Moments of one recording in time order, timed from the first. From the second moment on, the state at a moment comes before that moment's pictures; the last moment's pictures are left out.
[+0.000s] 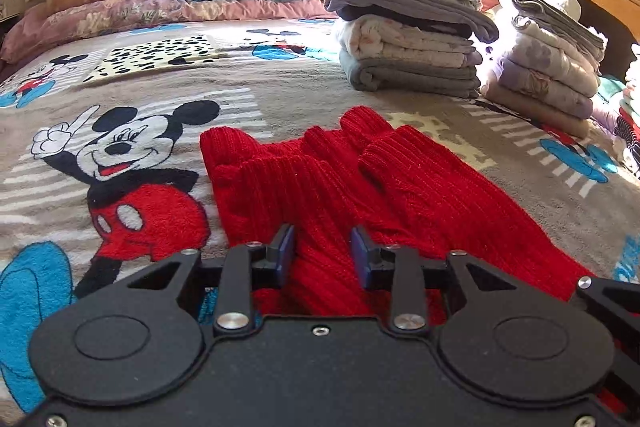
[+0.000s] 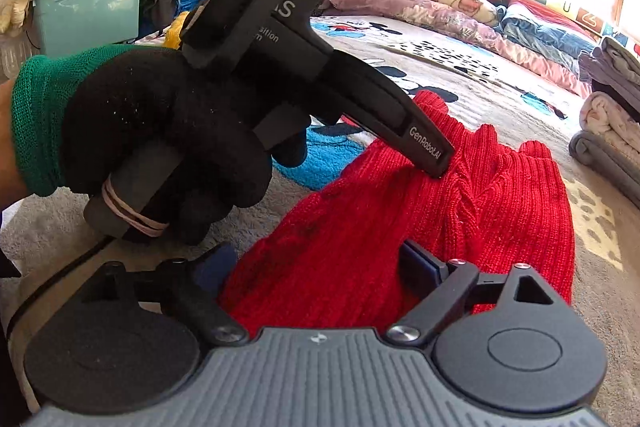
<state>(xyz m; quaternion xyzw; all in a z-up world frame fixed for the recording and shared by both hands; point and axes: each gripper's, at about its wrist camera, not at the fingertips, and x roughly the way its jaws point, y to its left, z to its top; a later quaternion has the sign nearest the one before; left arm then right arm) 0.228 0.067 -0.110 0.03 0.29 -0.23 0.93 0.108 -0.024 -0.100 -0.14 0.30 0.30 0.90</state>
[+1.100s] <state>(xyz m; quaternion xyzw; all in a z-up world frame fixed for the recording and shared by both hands) -0.020 0.064 -0.102 0.30 0.19 -0.18 0.92 -0.043 -0.170 -0.096 -0.32 0.18 0.25 0.90</state>
